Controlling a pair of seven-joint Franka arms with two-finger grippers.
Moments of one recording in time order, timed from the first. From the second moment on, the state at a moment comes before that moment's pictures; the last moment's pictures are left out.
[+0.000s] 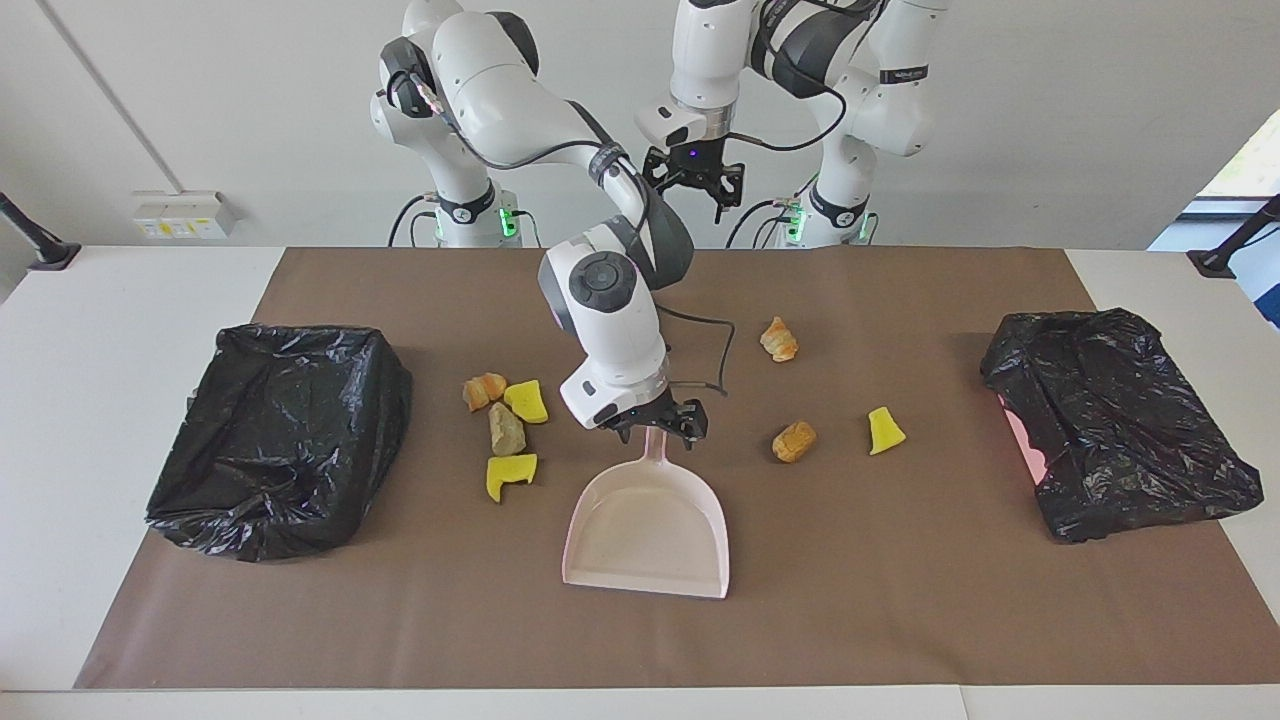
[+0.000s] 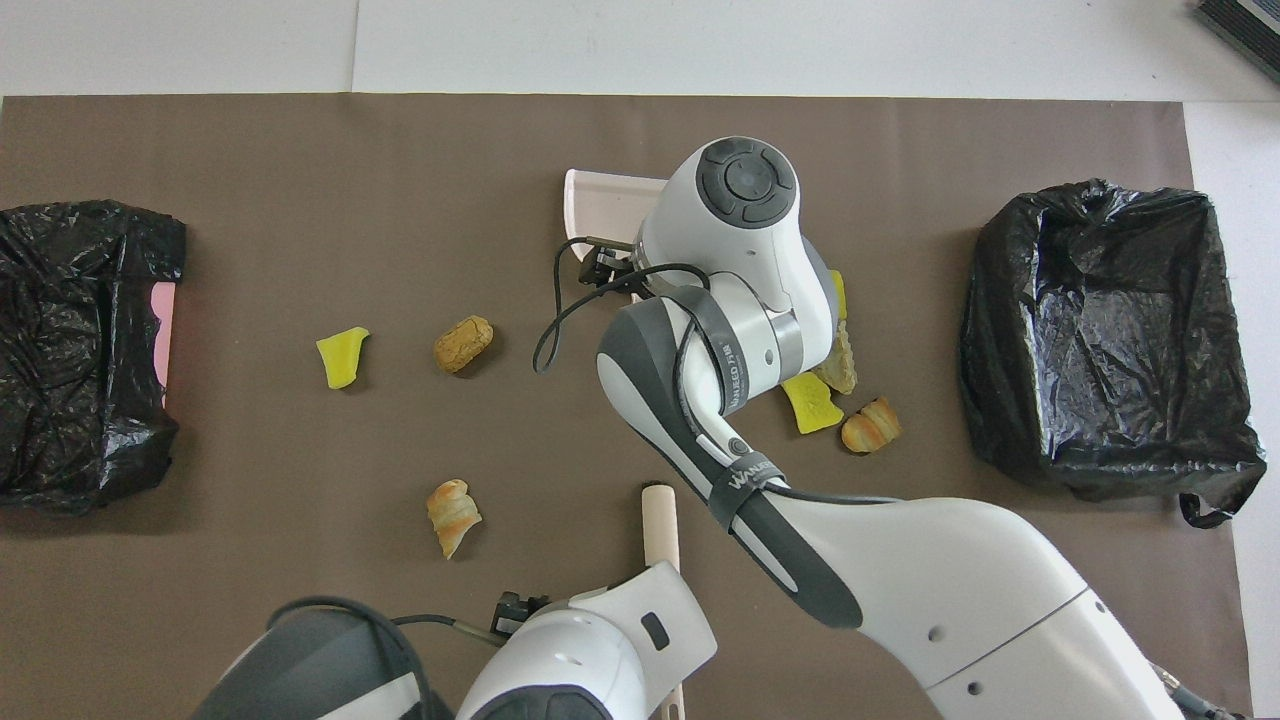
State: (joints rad) left arm -0.89 -0.23 -0.05 -2.14 -0.05 1.91 -0.59; right arm 0.48 0.65 0.03 -1.32 0.16 2.06 0.65
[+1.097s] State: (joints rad) left arm -1.12 -0.03 -0.04 -2.33 -0.06 2.28 -0.89; right arm 0.48 0.65 0.02 -1.32 0.13 1.94 0.65
